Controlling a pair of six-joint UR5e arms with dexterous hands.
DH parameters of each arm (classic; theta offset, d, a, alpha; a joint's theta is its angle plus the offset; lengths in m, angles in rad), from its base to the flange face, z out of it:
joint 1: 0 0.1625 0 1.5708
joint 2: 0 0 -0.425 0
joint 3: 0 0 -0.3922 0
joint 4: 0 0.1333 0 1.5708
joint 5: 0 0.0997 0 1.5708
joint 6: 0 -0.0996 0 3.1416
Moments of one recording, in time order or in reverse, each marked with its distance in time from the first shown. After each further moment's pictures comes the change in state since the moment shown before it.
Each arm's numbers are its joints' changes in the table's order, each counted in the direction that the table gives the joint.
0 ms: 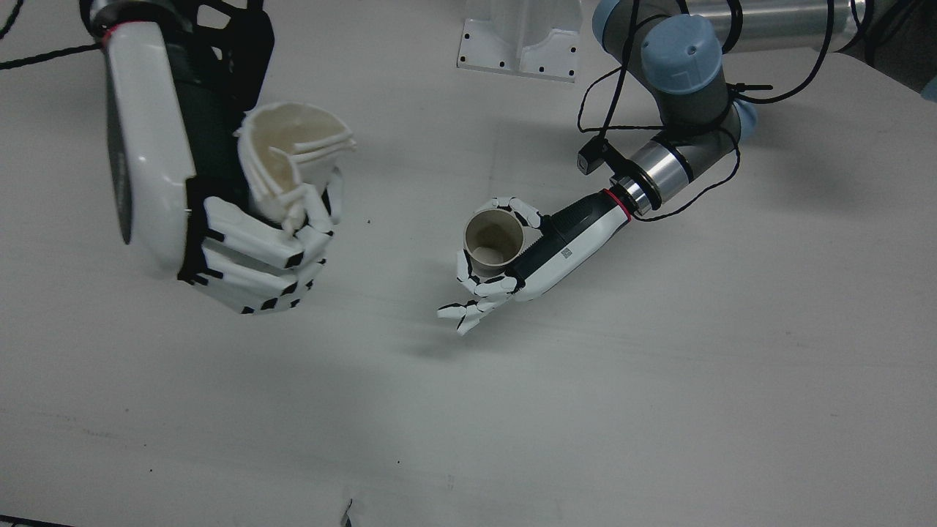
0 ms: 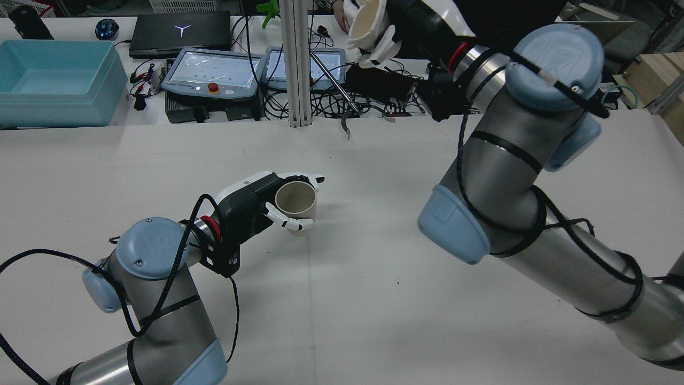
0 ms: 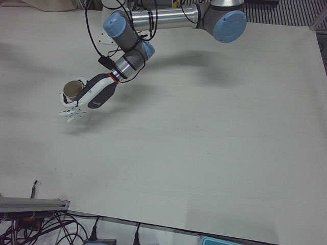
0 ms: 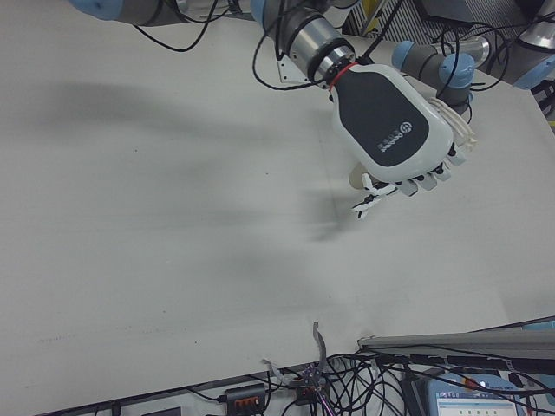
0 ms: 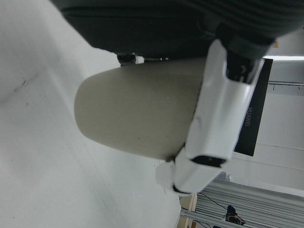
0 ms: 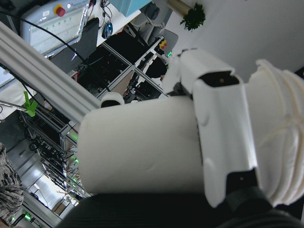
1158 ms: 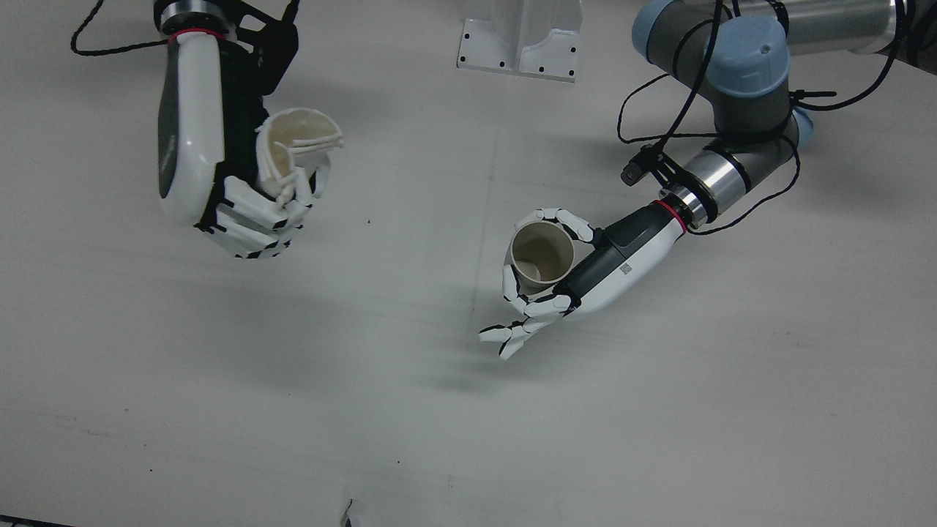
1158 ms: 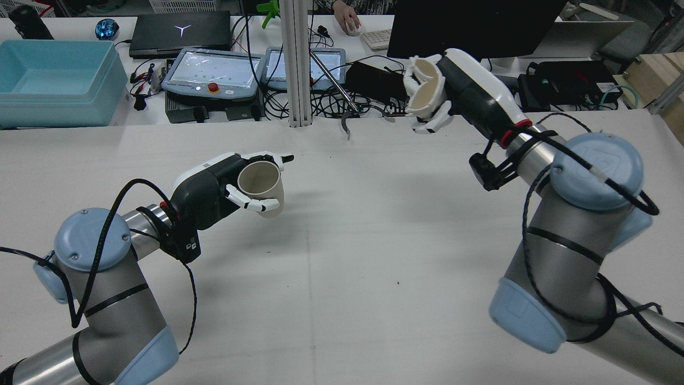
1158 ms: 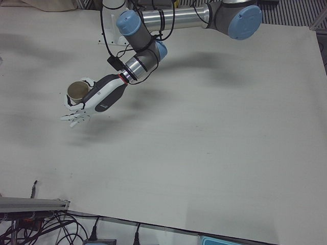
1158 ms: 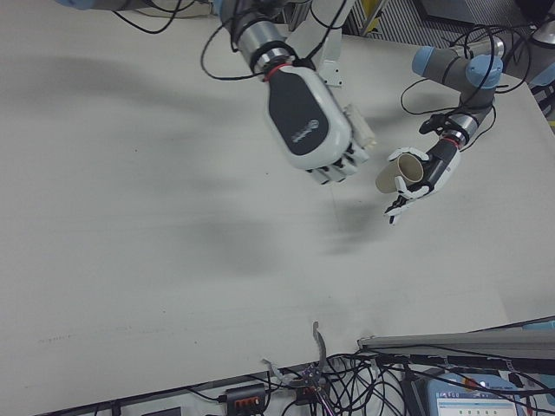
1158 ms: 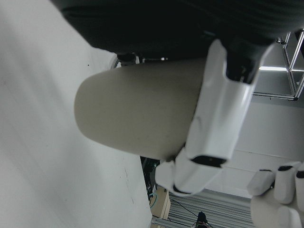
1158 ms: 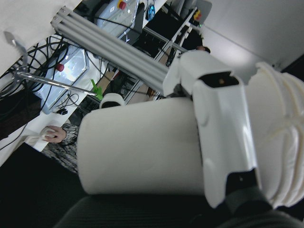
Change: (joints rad) left arm -0.075 0.126 -0.081 -0.101 0.016 0.037; right arm -0.076 -0.327 0.205 -0.053 0.171 -0.151
